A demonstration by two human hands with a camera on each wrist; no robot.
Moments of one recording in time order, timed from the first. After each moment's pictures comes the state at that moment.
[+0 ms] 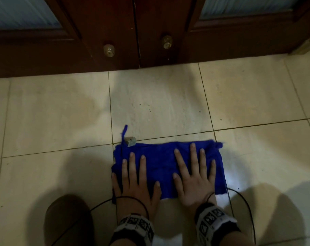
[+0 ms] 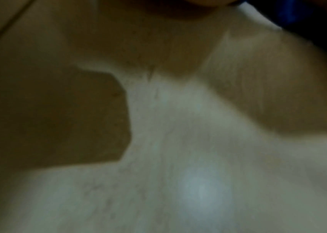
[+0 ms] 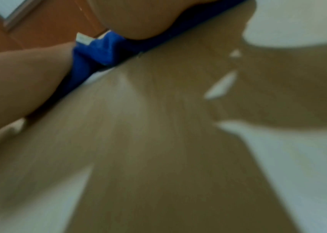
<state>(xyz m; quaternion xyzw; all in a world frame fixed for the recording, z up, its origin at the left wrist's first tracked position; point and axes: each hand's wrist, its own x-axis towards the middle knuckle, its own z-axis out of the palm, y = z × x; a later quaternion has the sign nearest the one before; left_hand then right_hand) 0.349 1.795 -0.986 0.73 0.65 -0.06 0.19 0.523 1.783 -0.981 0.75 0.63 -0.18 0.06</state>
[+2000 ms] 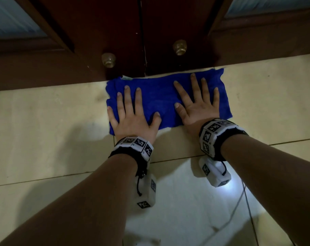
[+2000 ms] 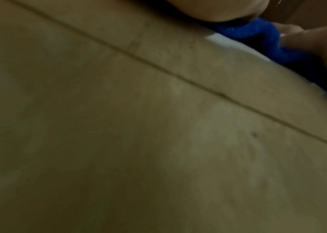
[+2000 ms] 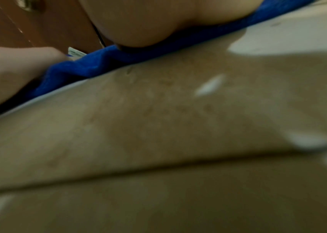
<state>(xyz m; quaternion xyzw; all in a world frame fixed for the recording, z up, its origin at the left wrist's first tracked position) 0.380 2.025 -0.996 0.71 0.70 0.00 0.11 0.562 2.023 -0.986 0.73 0.66 -0.17 0.05</state>
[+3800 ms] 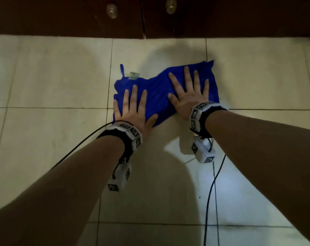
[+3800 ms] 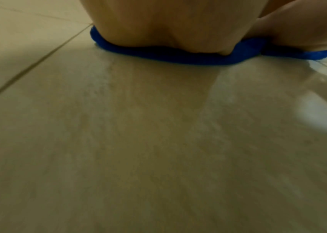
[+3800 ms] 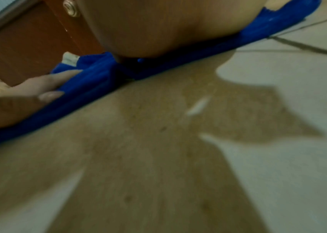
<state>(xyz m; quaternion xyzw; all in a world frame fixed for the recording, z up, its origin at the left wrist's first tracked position) 0.384 1.897 -0.989 0.74 0.65 -0.10 0.15 0.577 1.942 -0.978 0.67 0.70 -0.20 0.11</state>
